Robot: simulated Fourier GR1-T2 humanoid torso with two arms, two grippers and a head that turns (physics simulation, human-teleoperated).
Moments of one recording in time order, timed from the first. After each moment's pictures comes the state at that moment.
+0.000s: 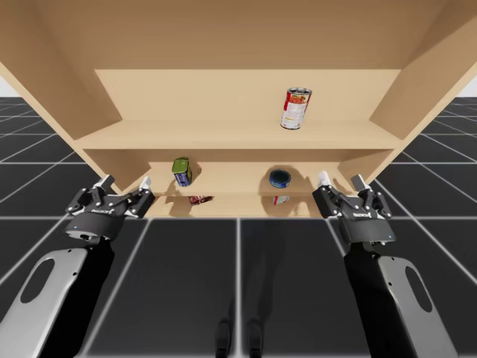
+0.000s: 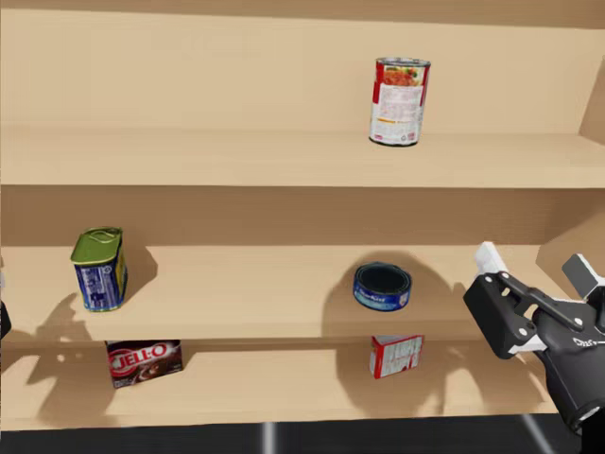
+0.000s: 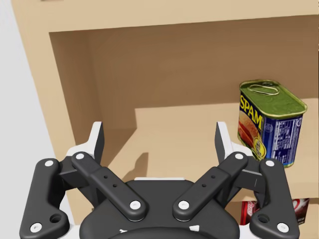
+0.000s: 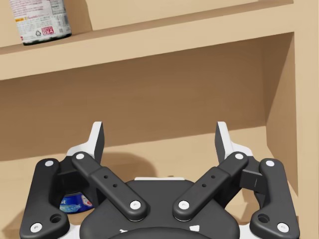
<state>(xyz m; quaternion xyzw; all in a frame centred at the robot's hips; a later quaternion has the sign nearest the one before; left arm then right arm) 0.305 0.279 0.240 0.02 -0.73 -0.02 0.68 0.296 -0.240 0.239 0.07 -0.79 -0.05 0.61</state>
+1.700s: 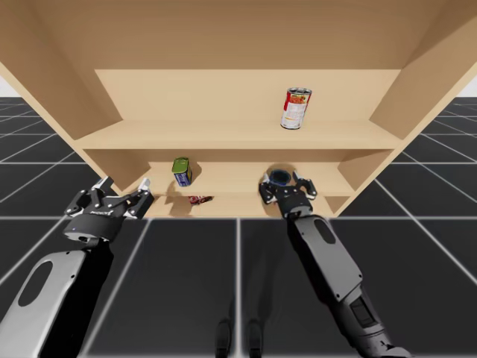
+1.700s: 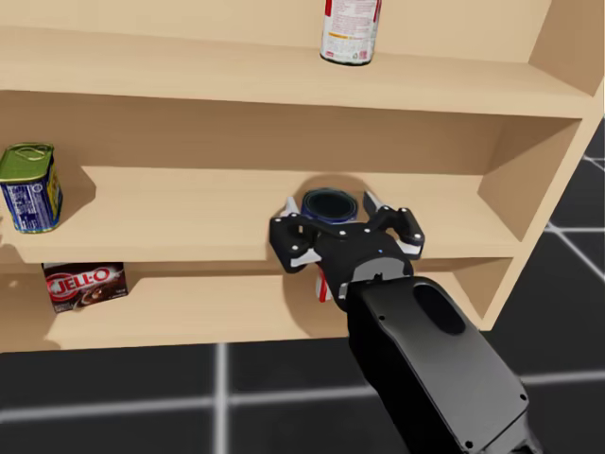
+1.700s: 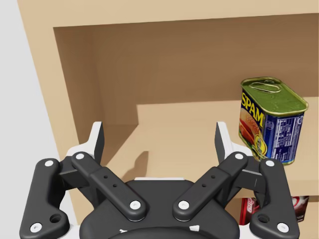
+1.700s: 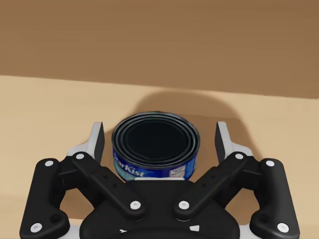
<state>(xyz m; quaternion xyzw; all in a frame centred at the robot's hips) 0.302 0.279 0.239 0.02 -0.73 -0.02 0.68 0.378 -0.146 0.200 0.02 -0.70 0.05 0.71</state>
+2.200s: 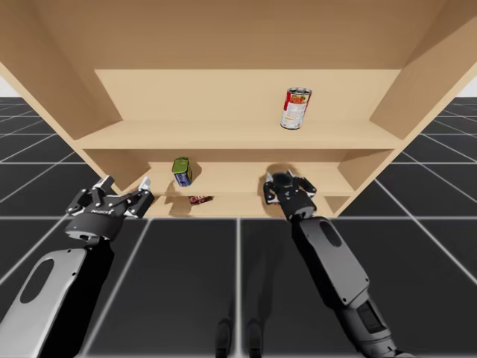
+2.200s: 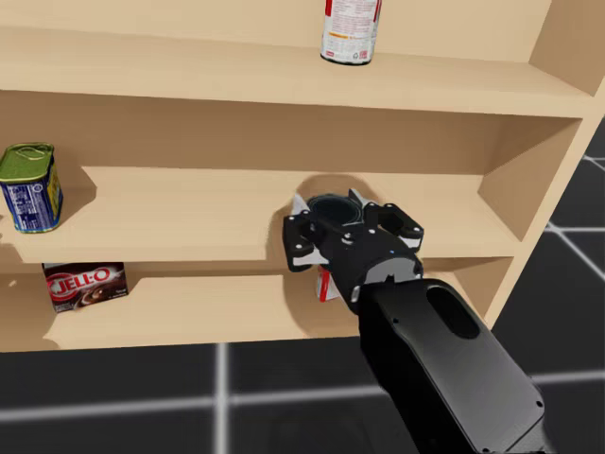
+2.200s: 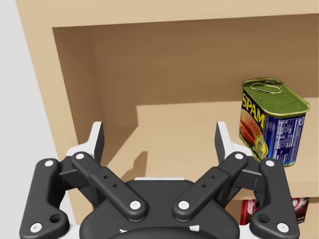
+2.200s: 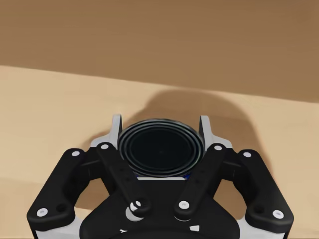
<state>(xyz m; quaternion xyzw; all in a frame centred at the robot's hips) 0.305 0.280 0.239 0.02 -0.73 -0.02 0.68 0.374 -0.154 0.202 0.05 -0.69 0.08 0.71</state>
